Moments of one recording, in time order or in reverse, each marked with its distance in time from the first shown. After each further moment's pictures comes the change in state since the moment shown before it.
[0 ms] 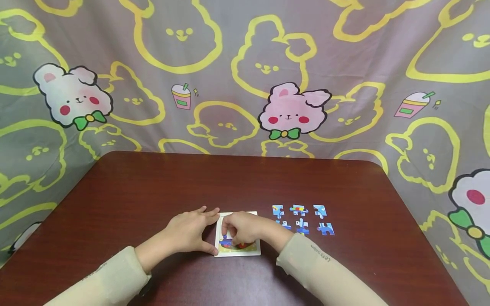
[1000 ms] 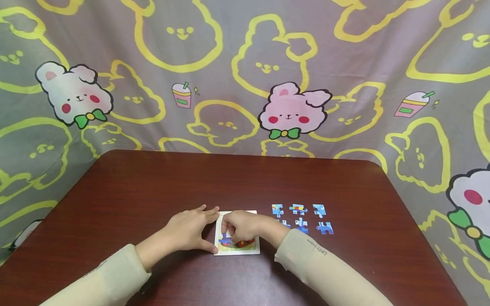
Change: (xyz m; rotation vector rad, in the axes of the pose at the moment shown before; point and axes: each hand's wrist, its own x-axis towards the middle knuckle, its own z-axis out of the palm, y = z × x) left_hand 0.001 0.001 -0.001 -0.001 -0.009 0.002; right_hand 0.004 0.001 -0.002 0.046 -0.036 0.032
